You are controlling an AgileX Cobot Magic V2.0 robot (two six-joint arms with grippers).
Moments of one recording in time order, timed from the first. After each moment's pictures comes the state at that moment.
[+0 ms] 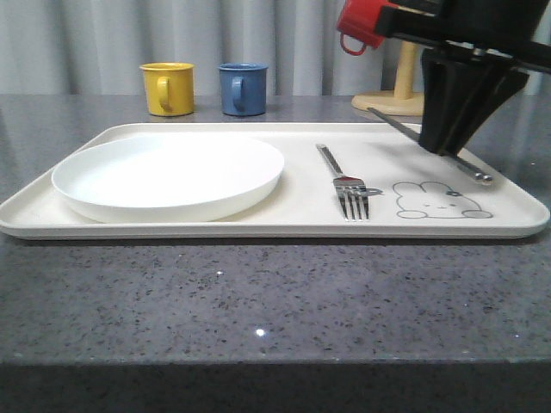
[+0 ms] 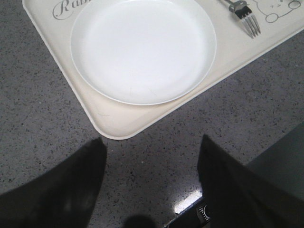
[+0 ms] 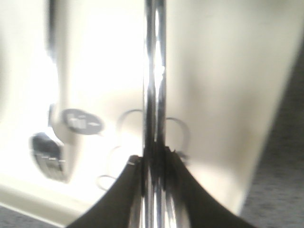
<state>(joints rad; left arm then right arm) -0.57 0.84 -0.92 -0.04 0.95 0.08 0.26 1.74 -1.48 0.27 1.21 0.07</state>
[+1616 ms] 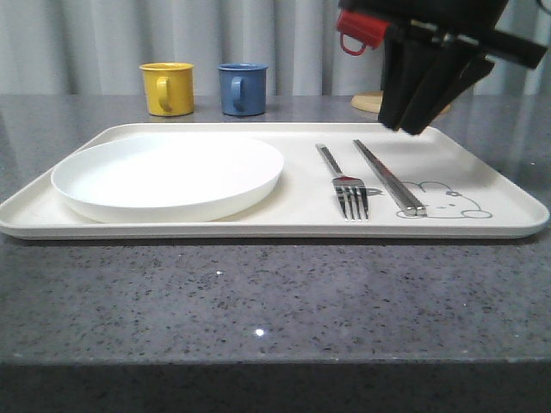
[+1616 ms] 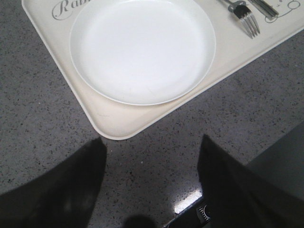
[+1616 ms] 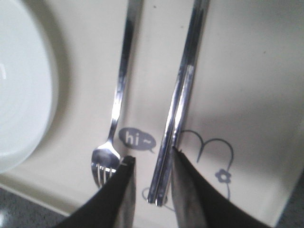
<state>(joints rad) -0.57 0.84 -0.92 -0.04 0.95 0.08 0.28 1.68 -1.50 0.31 1.15 0.04</state>
